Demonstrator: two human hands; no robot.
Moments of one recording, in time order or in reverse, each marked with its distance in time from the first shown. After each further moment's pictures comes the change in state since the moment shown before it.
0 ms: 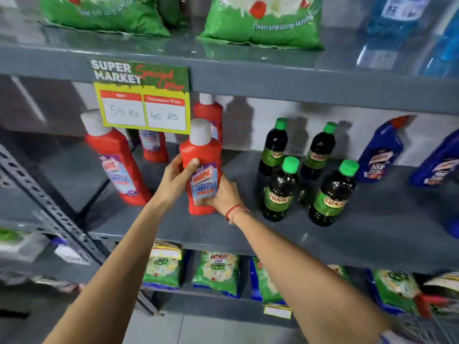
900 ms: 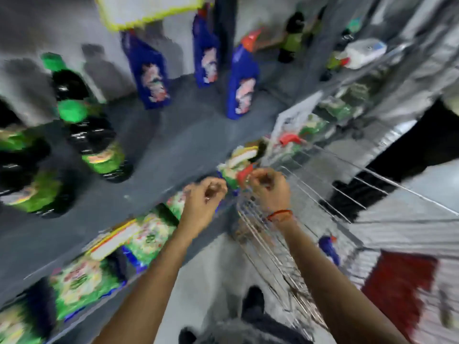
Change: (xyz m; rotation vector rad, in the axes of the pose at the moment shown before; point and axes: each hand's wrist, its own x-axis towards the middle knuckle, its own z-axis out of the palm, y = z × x) left_hand -0.175 -0.046 0.403 0.191 -0.812 -0.132; right_hand -0.318 0.196 -0.322 0.041 1.035 0.404
